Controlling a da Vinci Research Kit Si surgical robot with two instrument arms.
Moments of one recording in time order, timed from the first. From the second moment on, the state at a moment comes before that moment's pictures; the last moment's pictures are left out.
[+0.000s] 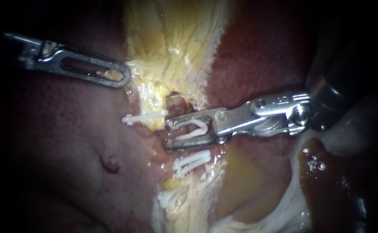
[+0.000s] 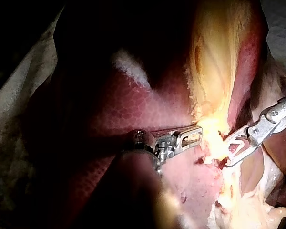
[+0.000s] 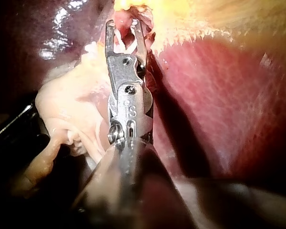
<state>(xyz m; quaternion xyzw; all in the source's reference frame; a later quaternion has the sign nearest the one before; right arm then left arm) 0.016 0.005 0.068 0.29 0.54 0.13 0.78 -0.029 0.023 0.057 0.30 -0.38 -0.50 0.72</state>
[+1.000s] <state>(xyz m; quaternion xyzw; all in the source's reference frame) 0.012 0.007 0.065 0.33 0.54 0.19 0.75 -0.028 0.023 0.057 0.30 -0.38 -0.50 0.72</state>
